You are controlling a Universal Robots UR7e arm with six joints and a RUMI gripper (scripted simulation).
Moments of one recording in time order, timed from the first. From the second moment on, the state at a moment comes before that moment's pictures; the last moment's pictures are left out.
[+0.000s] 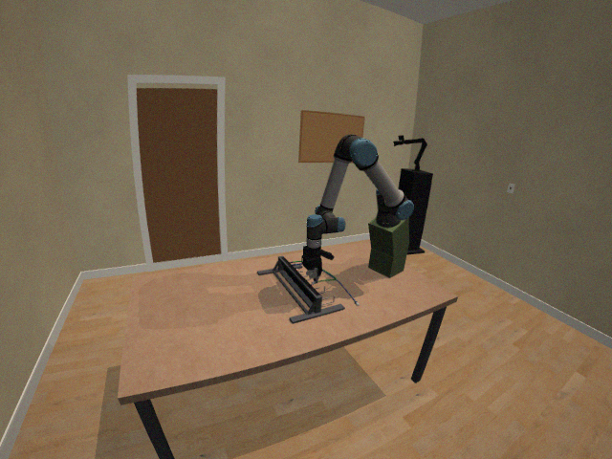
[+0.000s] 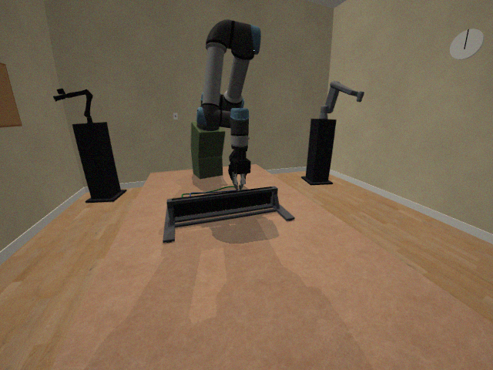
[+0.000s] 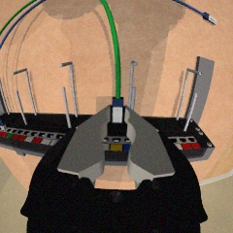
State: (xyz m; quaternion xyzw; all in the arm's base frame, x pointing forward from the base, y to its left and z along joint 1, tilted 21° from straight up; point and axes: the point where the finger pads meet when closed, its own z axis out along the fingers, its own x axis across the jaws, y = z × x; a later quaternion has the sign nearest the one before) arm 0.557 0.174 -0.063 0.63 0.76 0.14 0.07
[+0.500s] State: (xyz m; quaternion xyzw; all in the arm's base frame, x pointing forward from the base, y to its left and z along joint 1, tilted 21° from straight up) arm 0.558 0.174 -0.063 0.63 0.76 0.14 0.07
